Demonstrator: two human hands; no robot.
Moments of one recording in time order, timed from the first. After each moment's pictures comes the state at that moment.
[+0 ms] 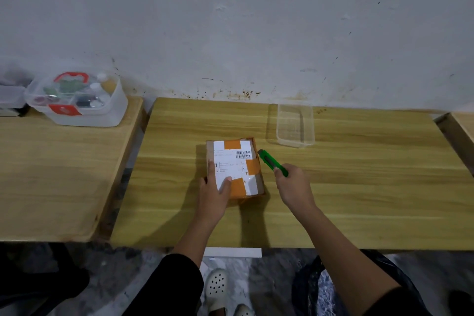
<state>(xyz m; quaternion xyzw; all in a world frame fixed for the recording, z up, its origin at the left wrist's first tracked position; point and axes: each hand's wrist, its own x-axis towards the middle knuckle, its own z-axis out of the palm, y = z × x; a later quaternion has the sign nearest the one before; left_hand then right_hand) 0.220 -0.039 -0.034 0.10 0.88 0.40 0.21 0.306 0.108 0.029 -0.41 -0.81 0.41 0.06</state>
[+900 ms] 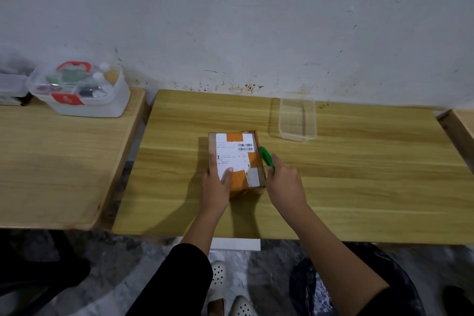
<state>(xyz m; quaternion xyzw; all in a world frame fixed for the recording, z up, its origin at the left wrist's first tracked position) 0.225 -0.036 -0.043 0.09 0.88 0.43 0.19 0.305 0.080 0.032 -0.36 -0.90 0.26 0.01</state>
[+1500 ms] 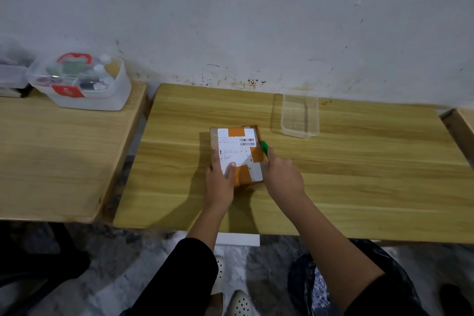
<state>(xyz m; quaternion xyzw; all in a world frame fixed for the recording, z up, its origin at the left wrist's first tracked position) 0.230 -0.031 -0.039 0.06 0.88 0.44 0.19 0.291 0.078 0.034 -0.33 -0.92 0.17 -0.06</state>
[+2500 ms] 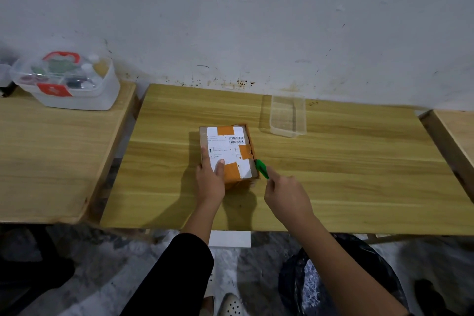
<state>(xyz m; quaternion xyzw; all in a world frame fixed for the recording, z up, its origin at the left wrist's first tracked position) 0.233 -0.025 -0.033 0.02 0.88 0.44 0.18 0.347 0.078 0.037 -0.30 -0.93 0.20 -0.03</state>
